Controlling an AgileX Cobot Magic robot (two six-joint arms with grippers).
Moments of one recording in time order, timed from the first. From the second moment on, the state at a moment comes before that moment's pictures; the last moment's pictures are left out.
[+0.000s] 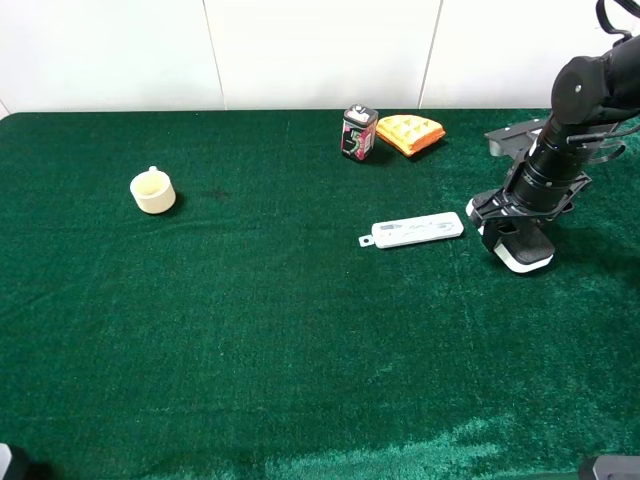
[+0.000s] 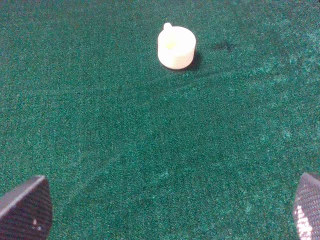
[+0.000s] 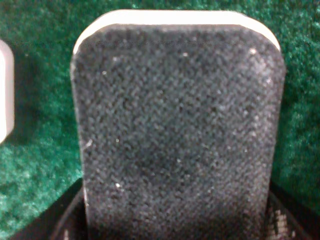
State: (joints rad) left arm -0.09 -0.01 -0.50 0.02 1.06 0.02; right arm 0.15 1.99 -1.03 -0.04 0.61 -0.26
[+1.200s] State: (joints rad) left arm -0.09 -0.01 -0.50 0.02 1.06 0.02; right arm 0.15 1.82 -1.15 0.02 0.89 -0.22
